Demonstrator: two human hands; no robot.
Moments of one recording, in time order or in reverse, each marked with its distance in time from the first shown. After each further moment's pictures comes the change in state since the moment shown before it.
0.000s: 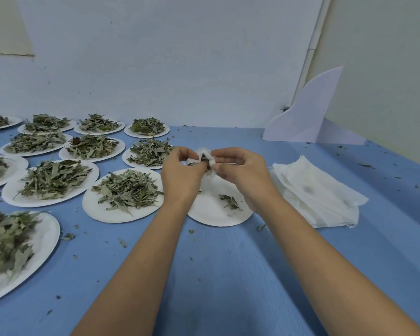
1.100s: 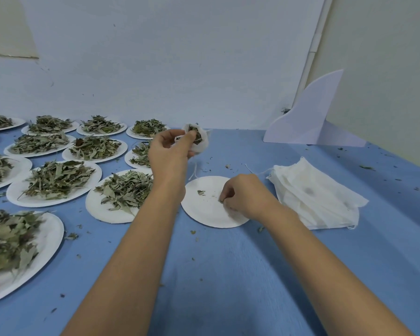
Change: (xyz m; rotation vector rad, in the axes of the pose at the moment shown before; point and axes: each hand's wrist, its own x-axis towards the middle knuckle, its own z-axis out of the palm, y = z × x) left_hand 0.015 0.032 -0.010 -0.419 0.091 -0.143; right_hand 0.003 0.022 -0.012 -1.144 -0.258 0.016
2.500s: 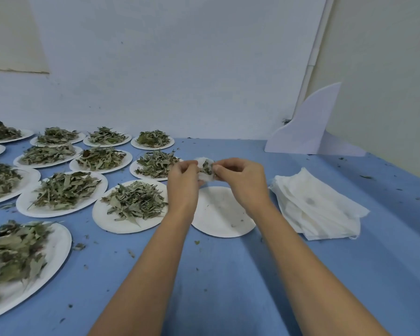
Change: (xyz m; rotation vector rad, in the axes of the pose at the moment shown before) left_hand -0.004 -0.028 -0.004 0.205 -0.054 -0.091; right_hand 0.006 -0.030 -0.011 0.918 0.431 0.024
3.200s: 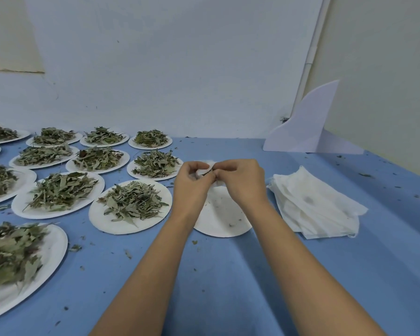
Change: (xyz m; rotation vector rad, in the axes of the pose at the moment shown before) left_hand -0.015 -0.007 0.003 0.087 -0.178 0.154; right_hand 0.003 -0.003 0.003 -0.249 0.061 0.036
